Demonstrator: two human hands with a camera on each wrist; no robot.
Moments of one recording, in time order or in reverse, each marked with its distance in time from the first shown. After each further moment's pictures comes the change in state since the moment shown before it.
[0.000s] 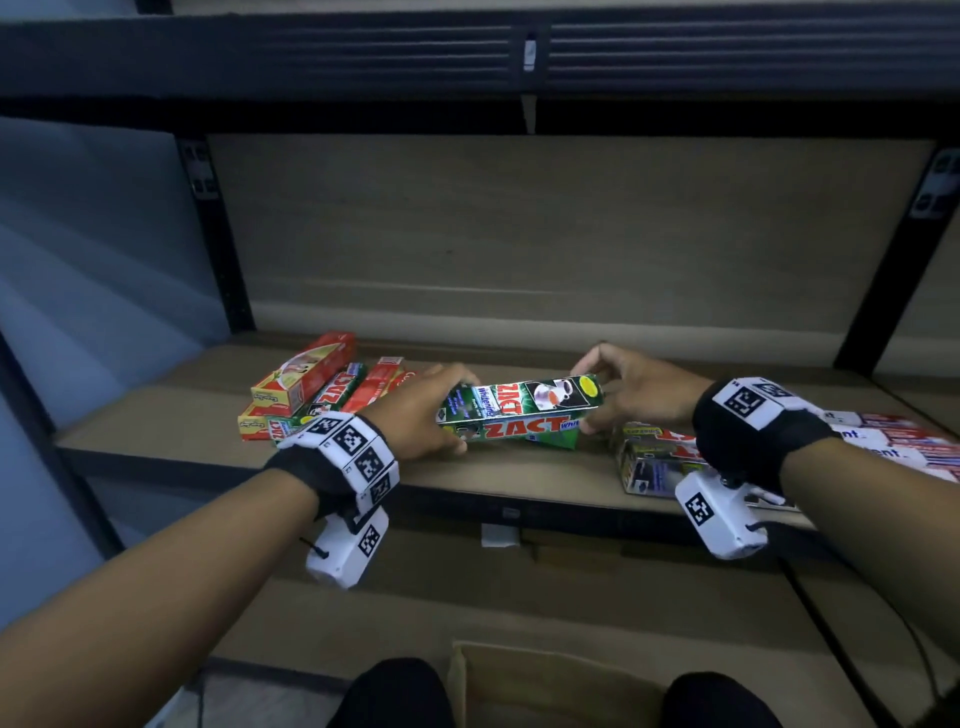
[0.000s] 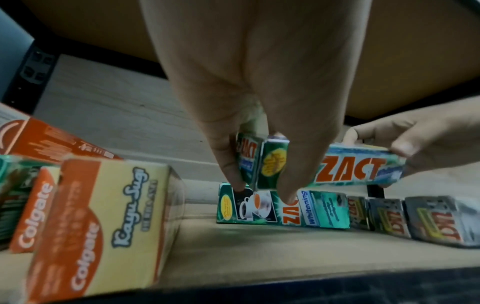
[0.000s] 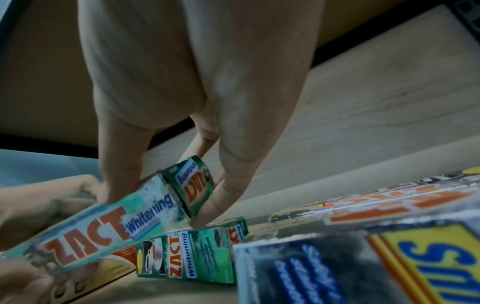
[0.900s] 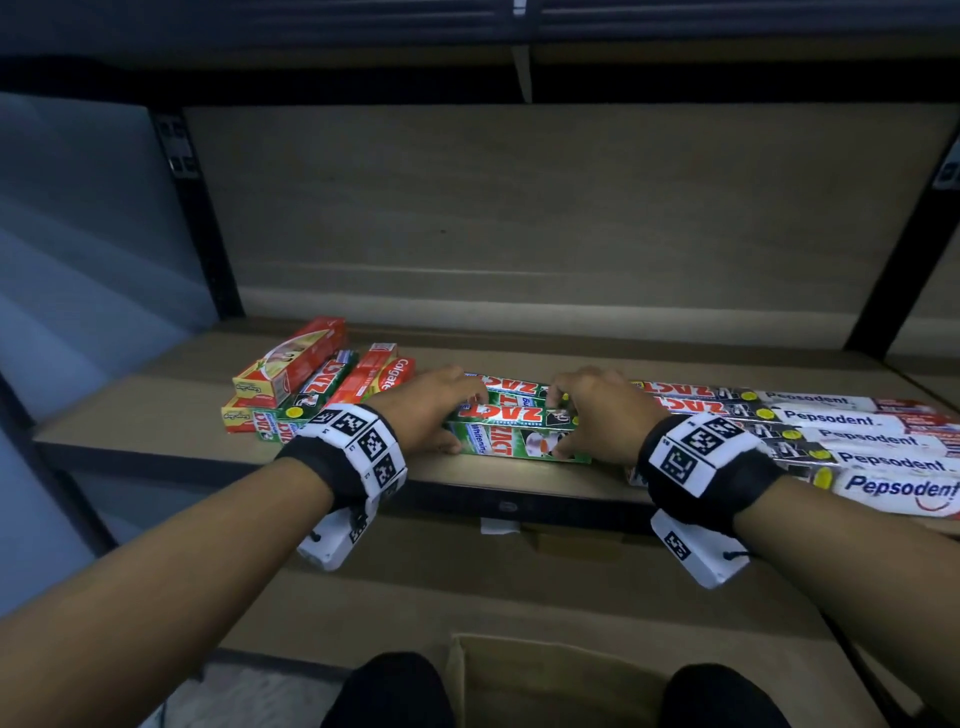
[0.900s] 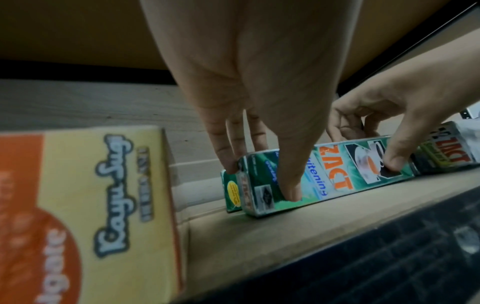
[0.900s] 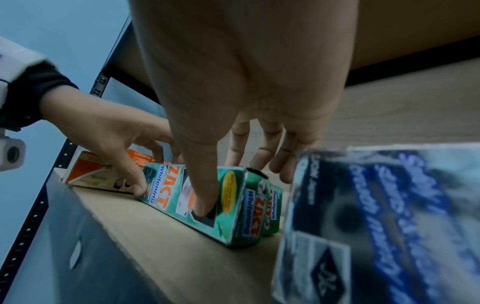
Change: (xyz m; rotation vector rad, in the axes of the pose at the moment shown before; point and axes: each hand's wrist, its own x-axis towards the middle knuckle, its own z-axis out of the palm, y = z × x) left_hand 0.020 -0.003 0.015 0.279 -0.172 0.042; right_hand 0.022 0.020 0.048 -0.760 0.165 -0.049
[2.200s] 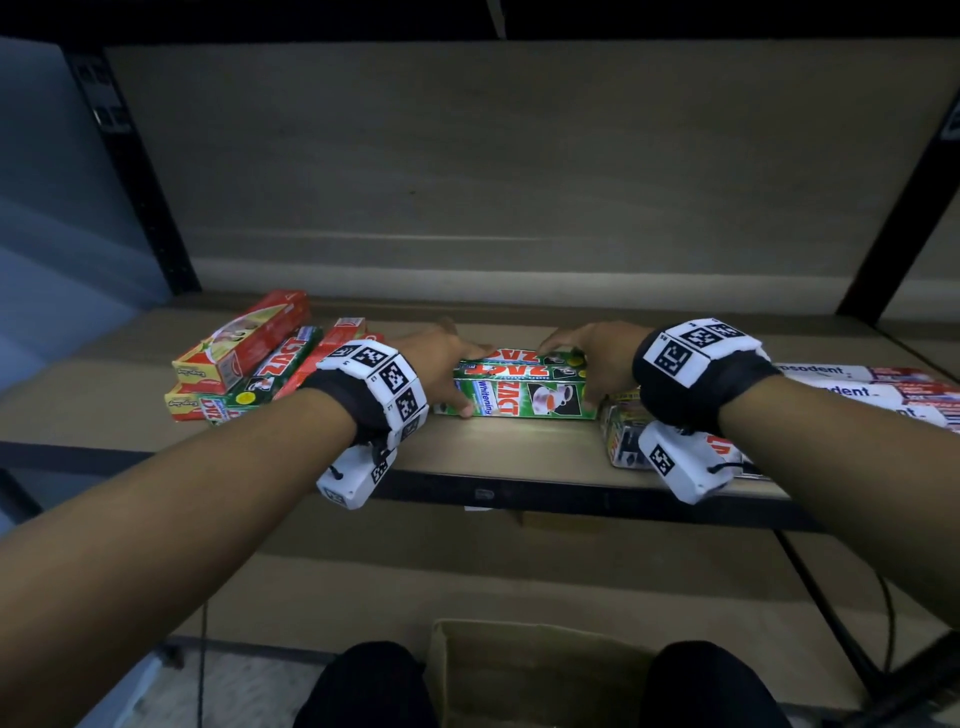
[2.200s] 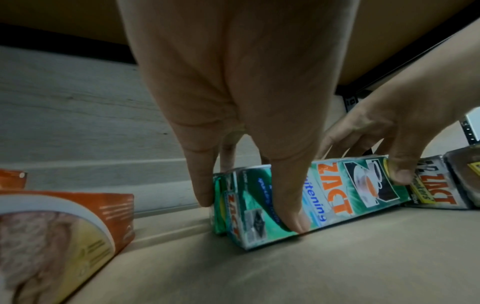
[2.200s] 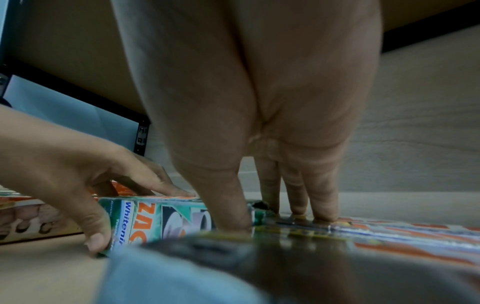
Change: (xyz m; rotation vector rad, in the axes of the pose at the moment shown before) left_hand 0.069 0.003 0.003 0.113 -0.144 -0.128; right_hand 0.051 0.032 -0.028 -0.166 -0.384 0.061
